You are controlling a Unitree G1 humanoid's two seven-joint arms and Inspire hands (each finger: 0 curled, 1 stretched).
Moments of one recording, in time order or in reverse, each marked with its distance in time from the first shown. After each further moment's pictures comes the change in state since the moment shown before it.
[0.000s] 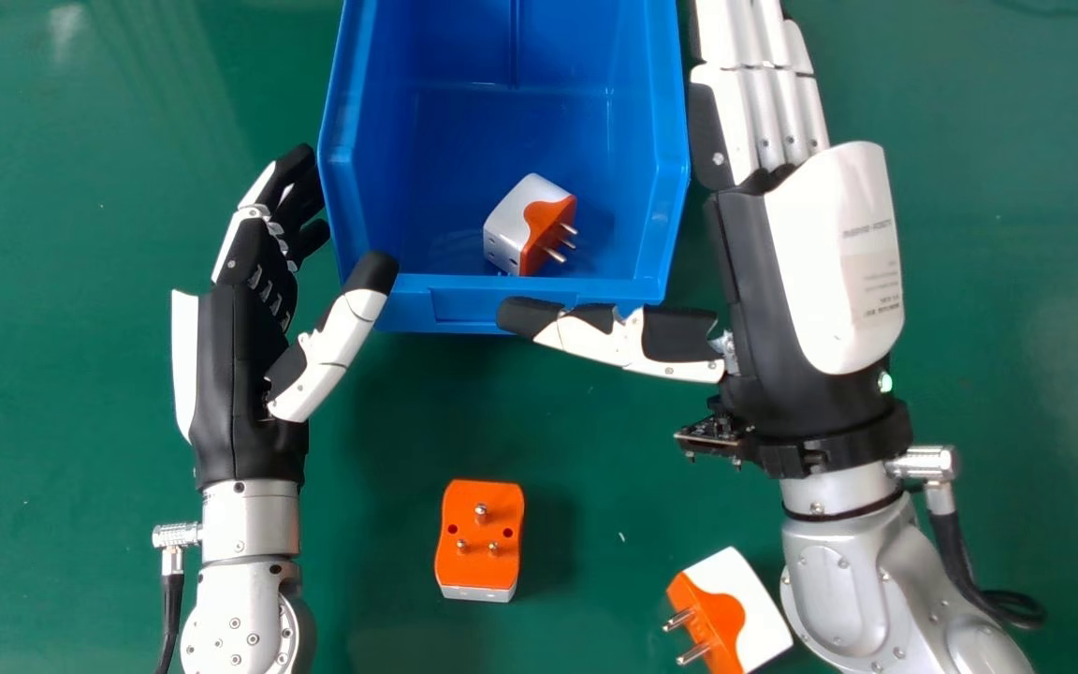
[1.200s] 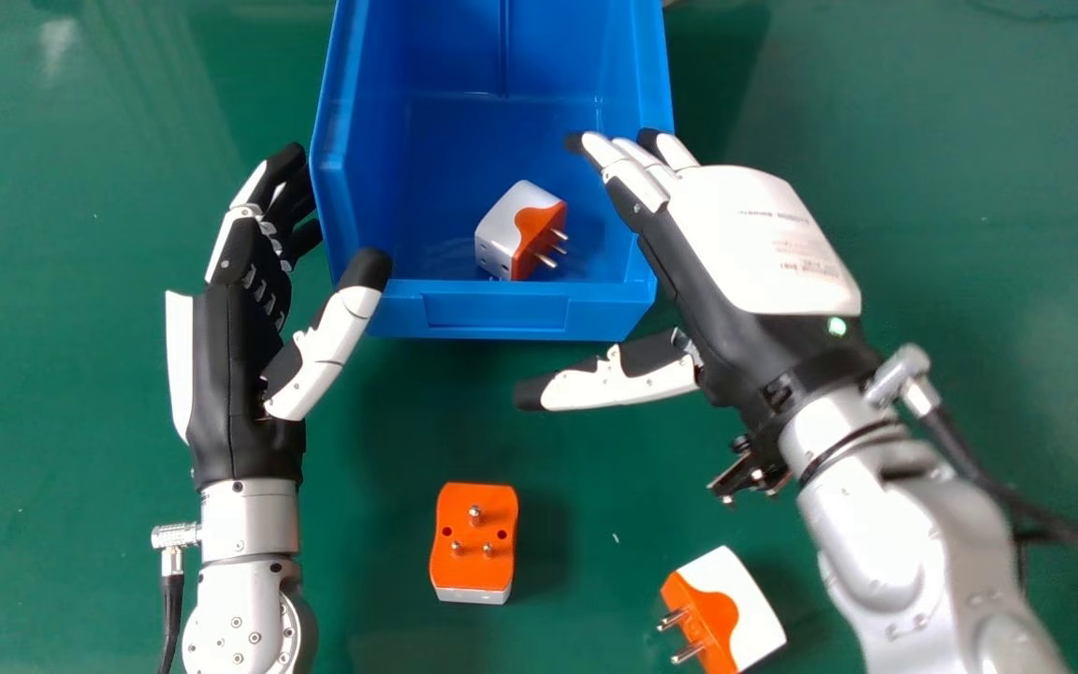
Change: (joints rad) left arm -0.003 0.000 -0.001 0.003 0.009 -0.003 0.020; right arm 0.016 -0.028 0.101 -0.248 -0.063 0.619 0.564
